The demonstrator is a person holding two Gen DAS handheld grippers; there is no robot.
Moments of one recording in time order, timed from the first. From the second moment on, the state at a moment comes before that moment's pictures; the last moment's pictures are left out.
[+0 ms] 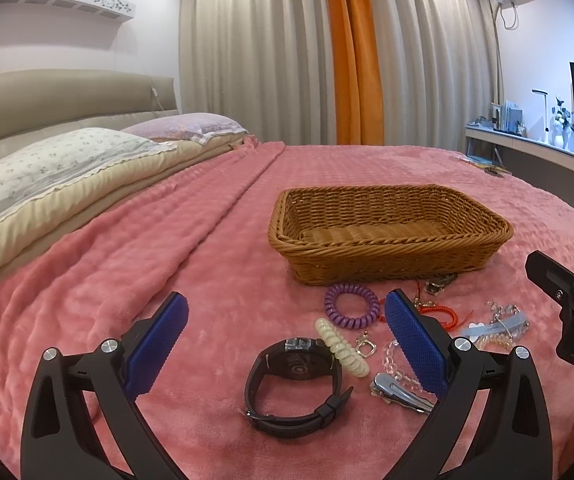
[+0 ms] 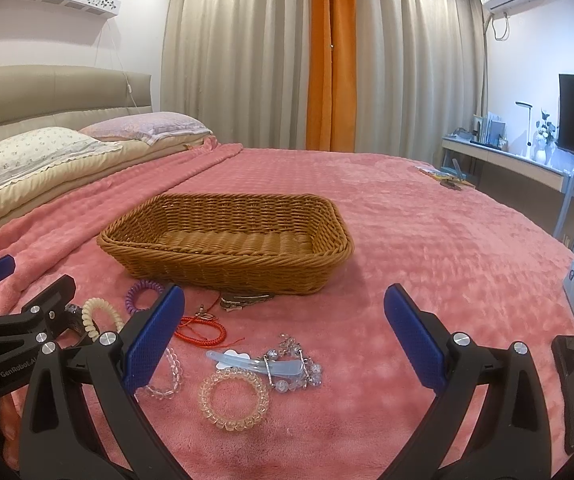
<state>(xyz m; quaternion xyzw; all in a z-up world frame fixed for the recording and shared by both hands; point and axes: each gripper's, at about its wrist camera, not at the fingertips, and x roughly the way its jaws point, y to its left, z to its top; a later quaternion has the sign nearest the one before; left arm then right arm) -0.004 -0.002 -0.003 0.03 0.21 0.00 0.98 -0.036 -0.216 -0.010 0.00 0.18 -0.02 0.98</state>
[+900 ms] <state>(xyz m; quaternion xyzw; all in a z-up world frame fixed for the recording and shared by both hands) -0.004 -0.002 -0.003 0.03 0.21 0.00 0.98 -0.036 -0.215 -0.012 0.00 0.18 -0.02 0.98</state>
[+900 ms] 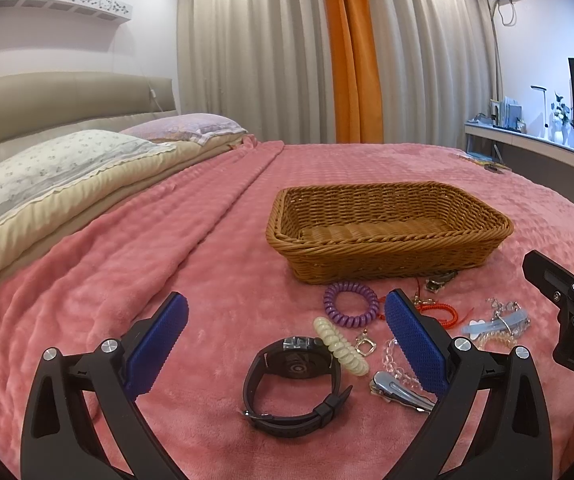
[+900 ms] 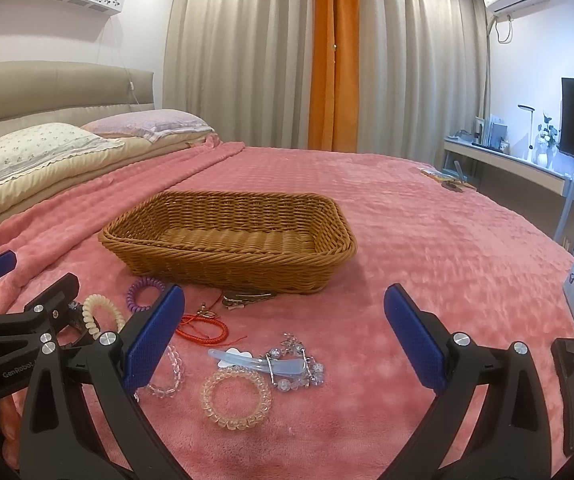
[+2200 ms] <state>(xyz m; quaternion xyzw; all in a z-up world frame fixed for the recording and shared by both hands) -0.004 -0.004 -0.003 0.03 0.21 0.00 0.98 -0.037 -0.211 -0.013 -0.01 0.18 -0.02 0.98</state>
